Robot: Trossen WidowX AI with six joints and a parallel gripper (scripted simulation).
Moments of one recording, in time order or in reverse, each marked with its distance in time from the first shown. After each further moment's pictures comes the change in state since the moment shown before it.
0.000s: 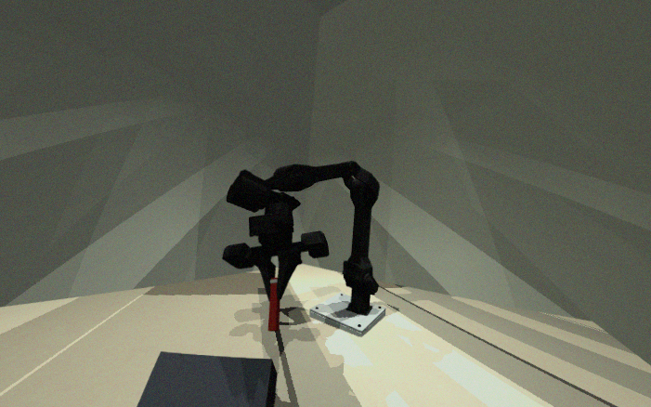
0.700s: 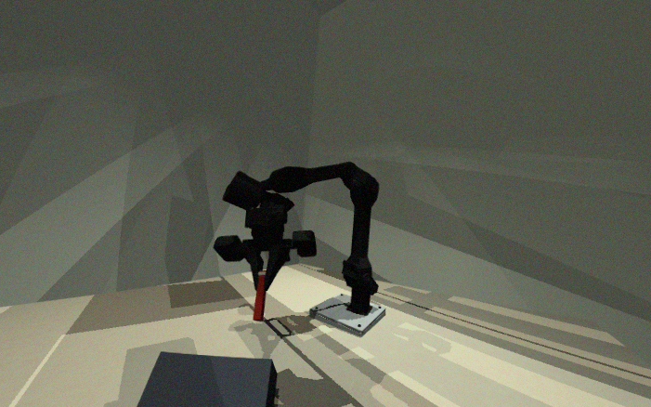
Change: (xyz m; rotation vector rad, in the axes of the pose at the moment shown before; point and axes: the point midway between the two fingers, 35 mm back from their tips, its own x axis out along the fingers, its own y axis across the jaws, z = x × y) arm -0.016 -0.023 -0.002 -0.131 -0.092 -0.023
